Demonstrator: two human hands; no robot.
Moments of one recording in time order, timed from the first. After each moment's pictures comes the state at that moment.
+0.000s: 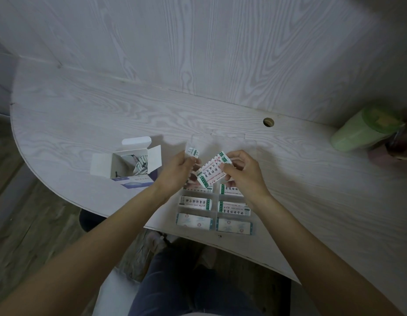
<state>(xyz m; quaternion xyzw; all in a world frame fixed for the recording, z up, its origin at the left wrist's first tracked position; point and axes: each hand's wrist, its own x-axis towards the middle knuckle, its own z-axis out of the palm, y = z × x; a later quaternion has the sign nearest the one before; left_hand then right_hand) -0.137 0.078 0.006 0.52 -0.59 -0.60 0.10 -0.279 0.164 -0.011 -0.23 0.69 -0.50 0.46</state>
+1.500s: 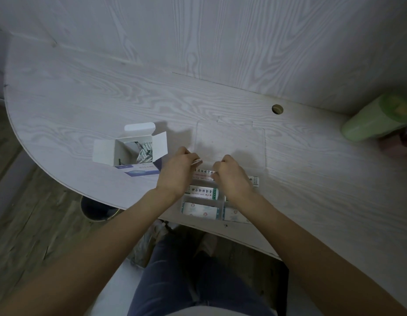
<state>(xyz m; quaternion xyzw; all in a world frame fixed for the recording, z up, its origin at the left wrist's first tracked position) -0.122 0.076 -0.040 0.46 -0.84 -0.29 0.02 -0.249 0.151 -0.054 -0.55 0.79 -0.06 0.28</state>
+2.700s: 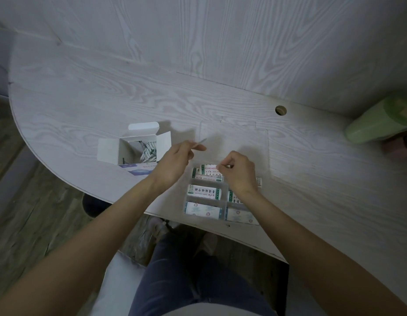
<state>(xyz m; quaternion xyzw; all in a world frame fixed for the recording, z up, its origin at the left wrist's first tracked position) -0.112 0.064 -0.007 0.49 -0.64 -0.58 0.12 -0.252 0.148 -0.052 -0.35 0.81 -0.32 0.33</state>
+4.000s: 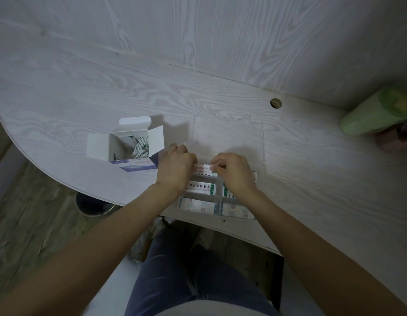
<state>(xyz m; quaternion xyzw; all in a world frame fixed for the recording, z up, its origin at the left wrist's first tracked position) -0.125 0.076 -0.054 0.44 -0.88 -0.17 -0.07 -0.257 0.156 -0.059 -0.45 0.81 -0.23 0.31</state>
